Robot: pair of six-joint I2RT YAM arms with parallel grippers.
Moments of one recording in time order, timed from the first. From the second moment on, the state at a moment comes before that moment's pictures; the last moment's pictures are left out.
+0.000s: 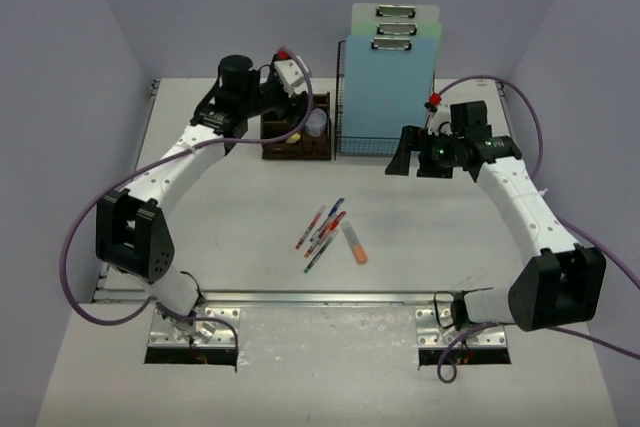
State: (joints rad) left arm -0.32 1.61 1.38 0.01 0.56 0.39; right arm 0.12 1.34 1.12 -0.68 -0.43 0.21
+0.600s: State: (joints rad) left arm -1.01 1.82 1.37 -0.86 0.45 1.35; right arm -0.16 1.42 1.08 -0.69 -0.47 0.17
